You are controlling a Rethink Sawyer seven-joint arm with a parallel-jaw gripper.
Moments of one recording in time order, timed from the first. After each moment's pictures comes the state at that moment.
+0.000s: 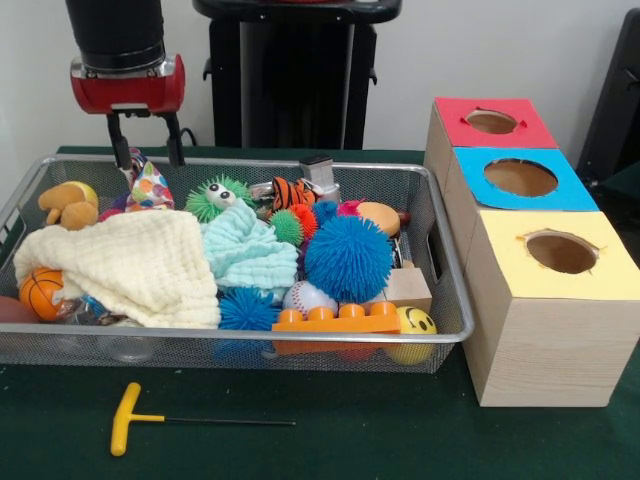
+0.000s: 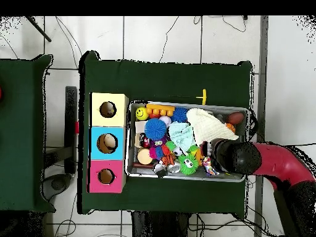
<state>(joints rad) -0.94 -0.74 0.54 1.77 -0.54 0.72 1.63</state>
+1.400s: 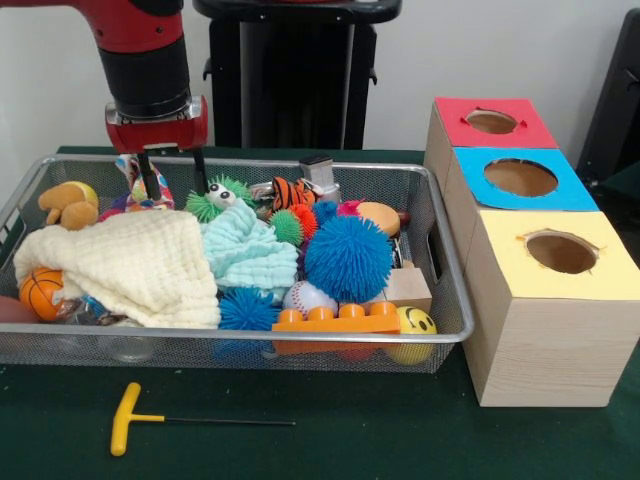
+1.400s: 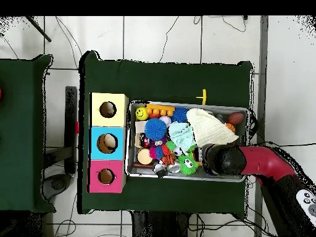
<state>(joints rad) -0.93 -0.62 0.54 1.77 -0.65 0.69 1.63</state>
